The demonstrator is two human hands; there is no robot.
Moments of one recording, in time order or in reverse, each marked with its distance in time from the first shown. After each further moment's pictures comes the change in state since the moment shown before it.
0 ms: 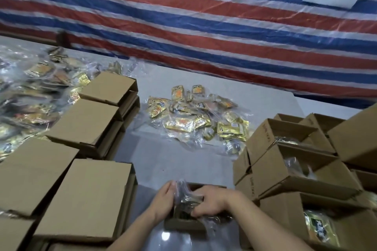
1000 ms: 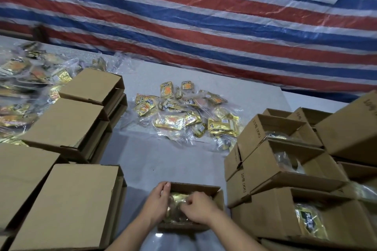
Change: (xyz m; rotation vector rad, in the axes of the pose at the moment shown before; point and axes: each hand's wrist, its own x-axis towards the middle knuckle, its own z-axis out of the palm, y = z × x) left_hand 0.011 -0.013 0.011 0.152 0.077 0.042; right_hand 0.036 0.013 0.059 0.194 0.312 0.297
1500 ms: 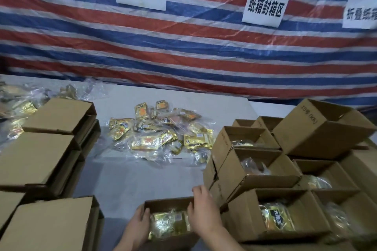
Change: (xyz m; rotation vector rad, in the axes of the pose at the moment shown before) left_hand 0.012 -0.006 0.003 0.057 -0.015 -0.087; right_hand -0.041 0.022 -0.040 -0.084 0.556 -0.007
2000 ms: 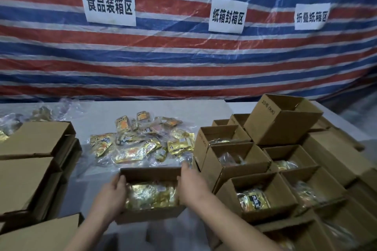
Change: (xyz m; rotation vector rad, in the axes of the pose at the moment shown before) left_hand -0.052 0.139 -0.080 0.220 0.125 0.226; right_hand -0.004 -0.042 -0.096 -0.014 0.047 0.091
